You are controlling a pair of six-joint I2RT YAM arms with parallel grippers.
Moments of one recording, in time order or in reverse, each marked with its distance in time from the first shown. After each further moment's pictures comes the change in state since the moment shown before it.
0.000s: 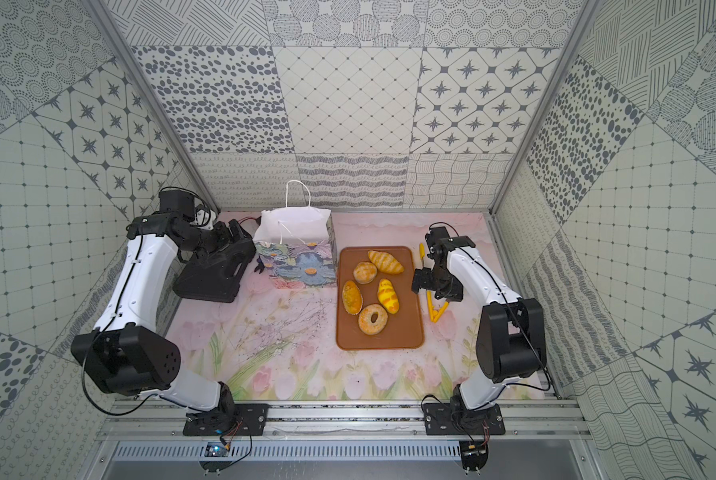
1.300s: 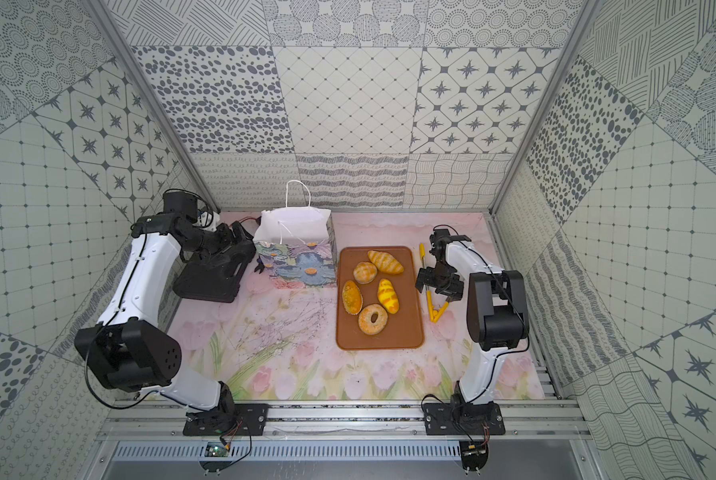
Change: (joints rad) left arm 0.001 0.023 -0.009 0.000 0.030 0.016; right arm -0.095 0.227 0.049 0.100 -0.008 0.017
